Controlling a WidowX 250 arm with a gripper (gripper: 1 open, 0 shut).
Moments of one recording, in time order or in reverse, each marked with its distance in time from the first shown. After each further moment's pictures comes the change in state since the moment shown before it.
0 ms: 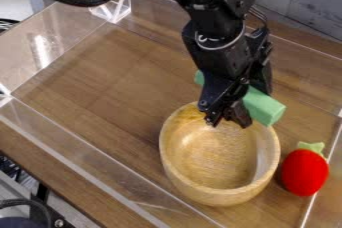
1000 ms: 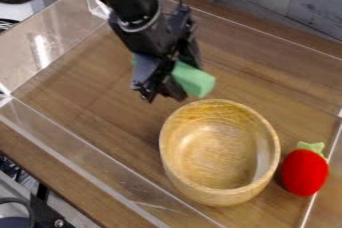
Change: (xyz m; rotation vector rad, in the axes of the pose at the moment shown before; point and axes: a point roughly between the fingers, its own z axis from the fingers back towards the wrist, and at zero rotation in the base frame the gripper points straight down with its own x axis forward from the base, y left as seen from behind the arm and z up) arm 0.071 0.013 0.019 -0.063 -0.047 0.100
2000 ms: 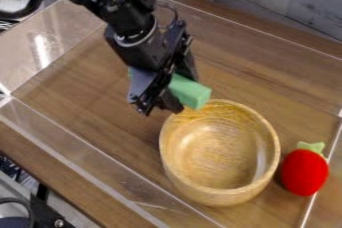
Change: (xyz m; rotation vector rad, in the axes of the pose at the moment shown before) arm 0.005 0.010 -0.005 0.009 -0.010 0.074
